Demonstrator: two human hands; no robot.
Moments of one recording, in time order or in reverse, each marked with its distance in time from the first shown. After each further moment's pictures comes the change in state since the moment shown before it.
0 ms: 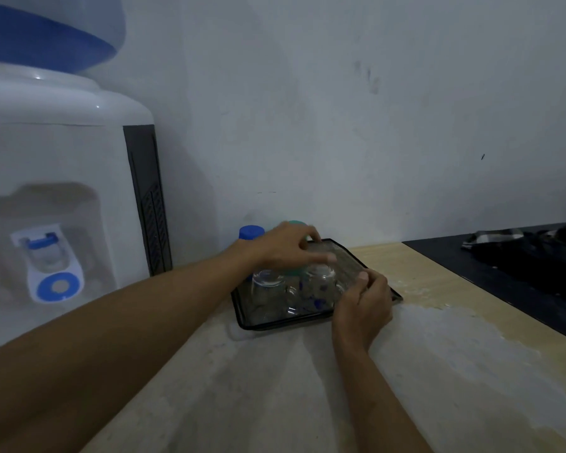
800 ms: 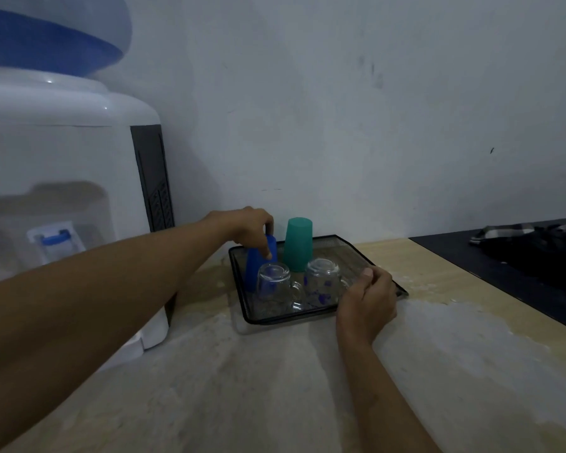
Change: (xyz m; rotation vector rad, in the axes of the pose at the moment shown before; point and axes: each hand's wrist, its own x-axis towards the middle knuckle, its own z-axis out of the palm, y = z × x) left_hand 0.003 -0.046 -0.052 0.333 -0.184 -0.340; right_hand -0.003 -0.005 -0.003 0.016 0.007 0.060
